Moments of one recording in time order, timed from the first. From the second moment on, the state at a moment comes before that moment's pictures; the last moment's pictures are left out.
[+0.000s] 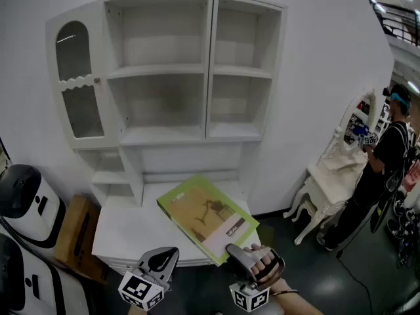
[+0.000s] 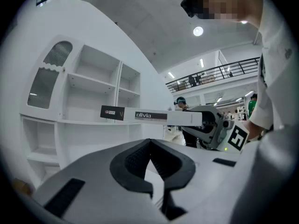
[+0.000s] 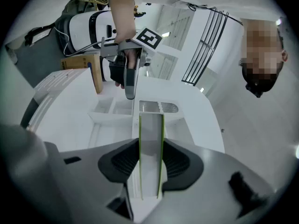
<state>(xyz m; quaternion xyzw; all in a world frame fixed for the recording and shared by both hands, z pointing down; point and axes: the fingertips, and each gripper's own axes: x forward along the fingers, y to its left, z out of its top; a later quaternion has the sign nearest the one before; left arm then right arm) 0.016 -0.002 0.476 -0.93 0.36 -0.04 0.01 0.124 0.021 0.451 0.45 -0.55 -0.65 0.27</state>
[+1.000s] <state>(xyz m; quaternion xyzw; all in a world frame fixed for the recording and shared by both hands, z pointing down) 0.030 0.000 0.471 -0.93 0.37 -0.04 0.01 0.130 0.021 0.441 0.44 -0.56 -0.66 0.25</state>
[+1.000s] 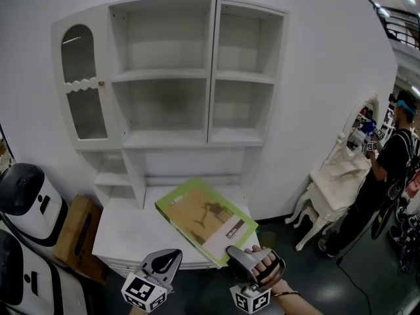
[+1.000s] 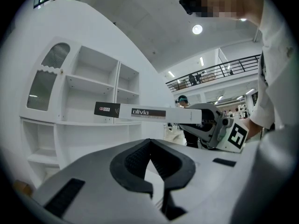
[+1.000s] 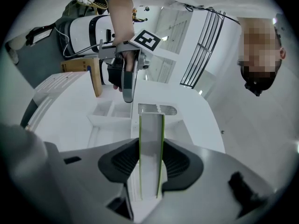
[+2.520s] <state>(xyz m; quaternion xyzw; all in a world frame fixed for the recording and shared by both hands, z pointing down) -0.021 -0.089 0.460 -0.93 0.37 -0.04 0.02 0.078 -0.068 0.420 0.41 -0.58 -0.65 0.27</state>
